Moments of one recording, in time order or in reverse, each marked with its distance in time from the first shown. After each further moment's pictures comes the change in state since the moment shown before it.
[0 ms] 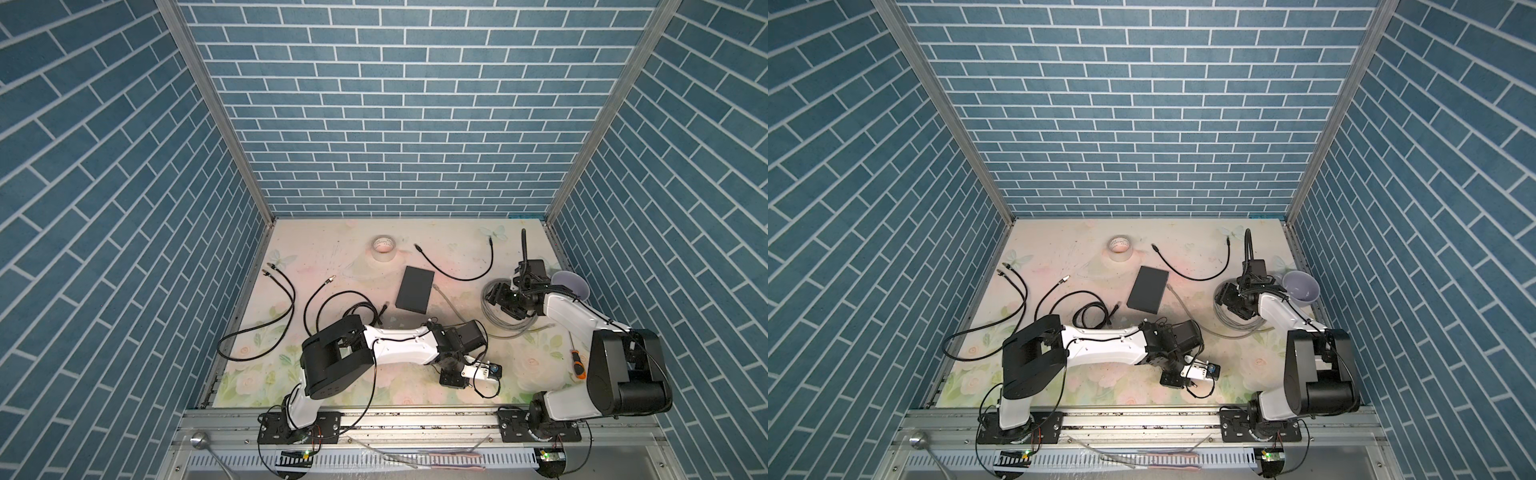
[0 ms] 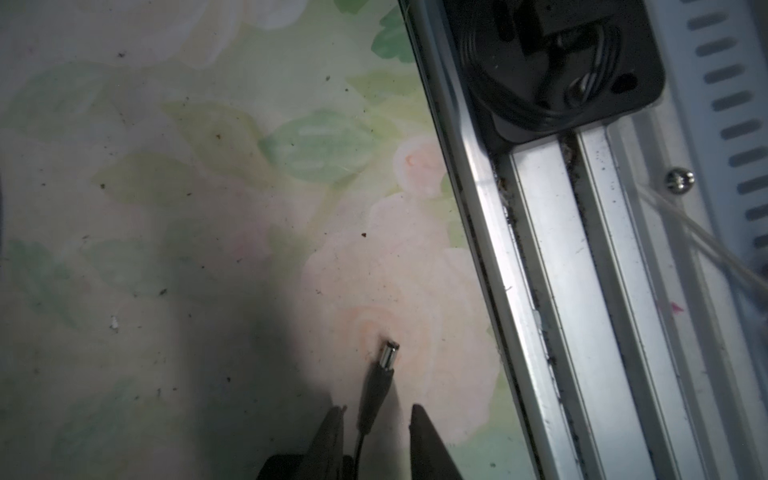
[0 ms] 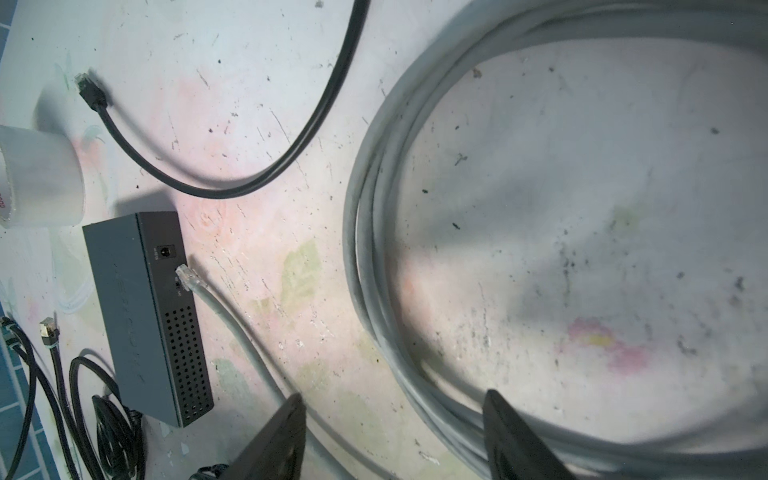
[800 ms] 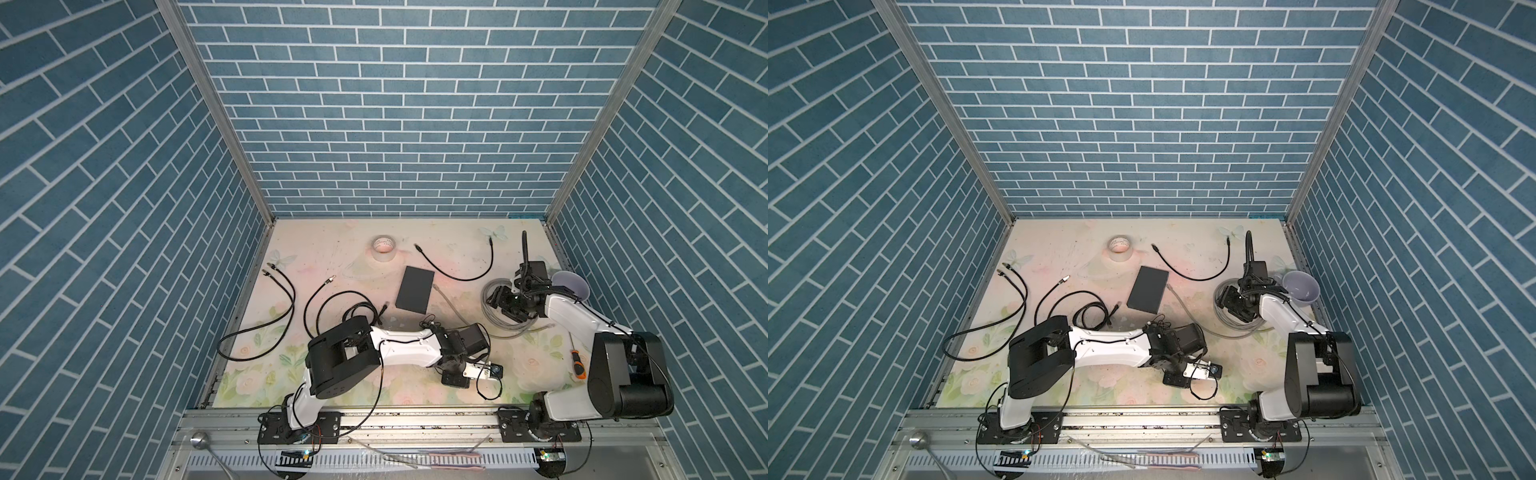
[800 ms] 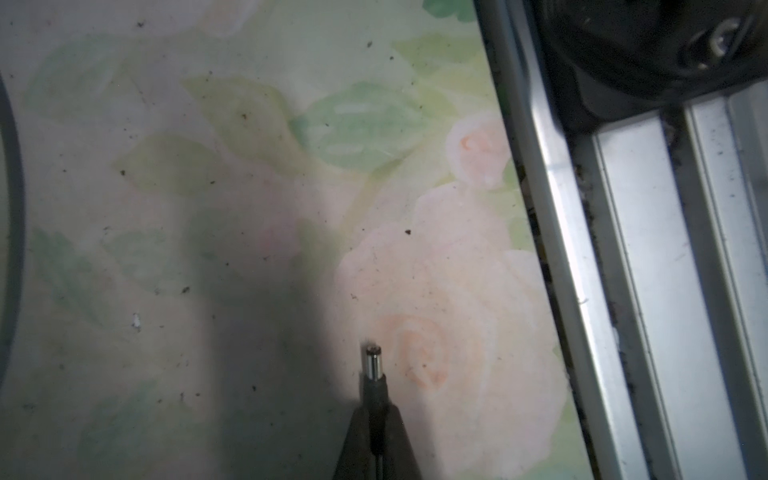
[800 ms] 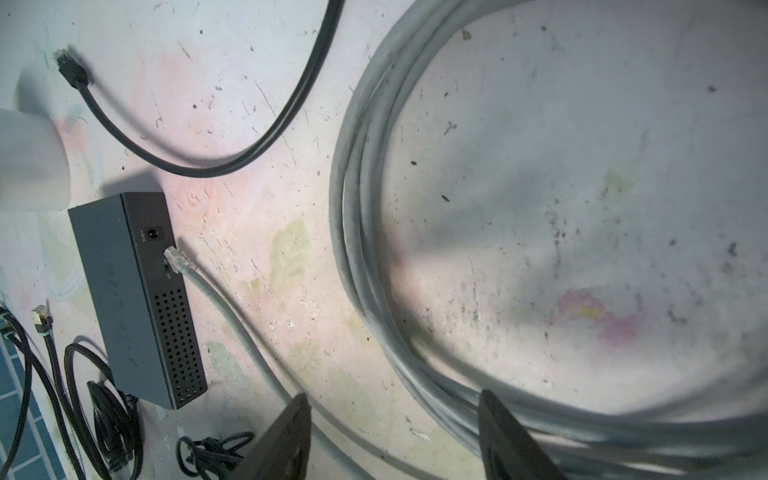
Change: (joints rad) left arm -0.005 0.039 0.005 0.049 -0.091 -0.038; right arm -0.005 -0.021 -0.004 -0.049 -0.013 -0.024
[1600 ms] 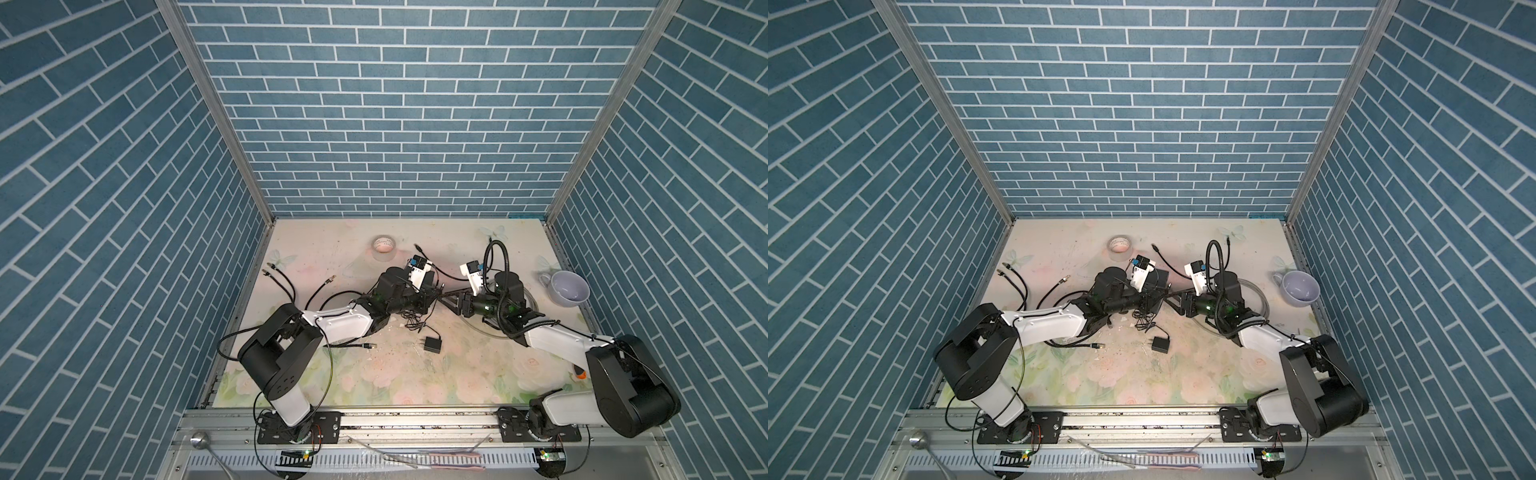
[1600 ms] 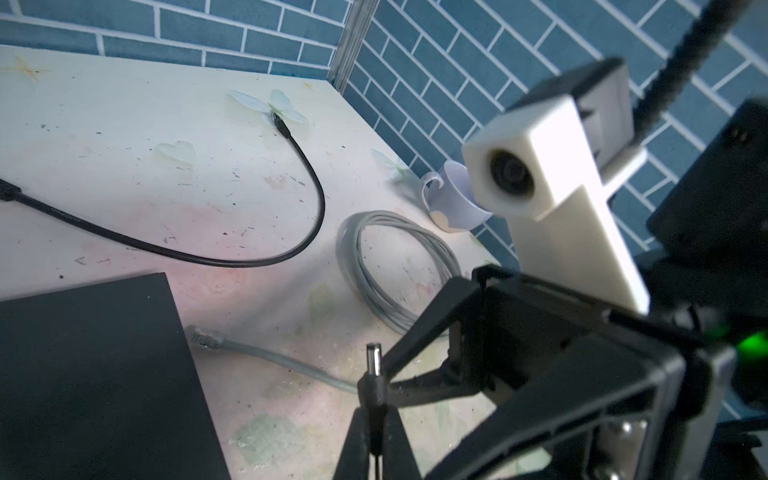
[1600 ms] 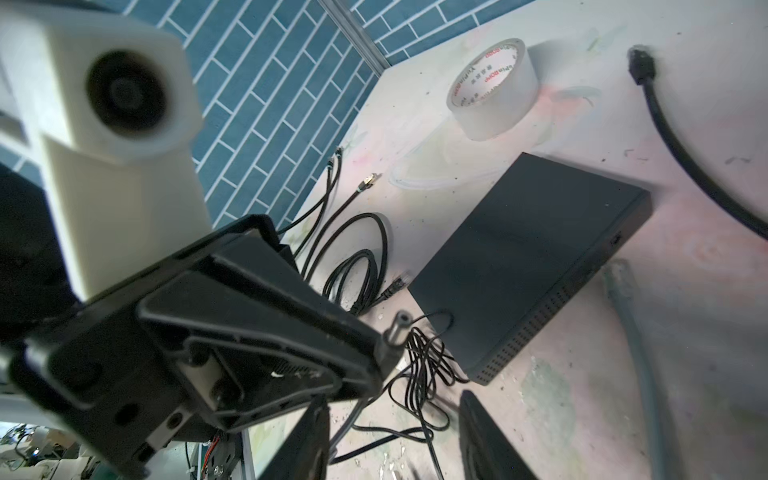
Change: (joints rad) left arm 0.489 -0.341 -0.452 0.917 0.164 -0.995; right arm 0.332 -0.034 -0.288 0.980 -0.436 -0.037
